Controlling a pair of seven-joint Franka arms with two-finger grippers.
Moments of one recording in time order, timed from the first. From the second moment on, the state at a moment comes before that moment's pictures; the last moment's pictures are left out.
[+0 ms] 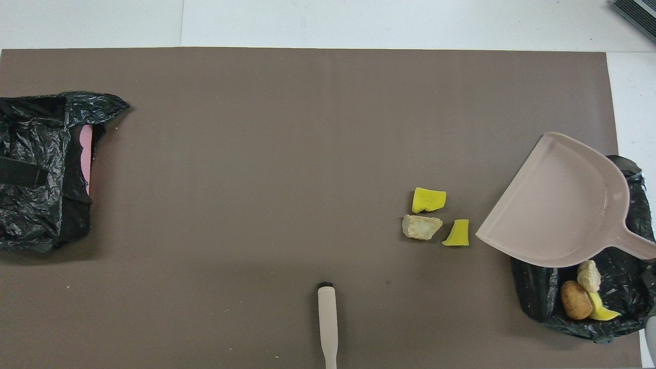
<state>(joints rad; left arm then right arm) -0.09 -0.04 0.01 -1.42 0.00 1.44 0.18 -0.12 -0.30 0.15 -1.86 -0.32 1.44 -0.87</state>
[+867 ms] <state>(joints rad) -0.09 -0.04 0.01 -1.42 0.00 1.44 0.18 -0.07 -0.17 0.27 -1.85 -0.22 1.55 -0.34</state>
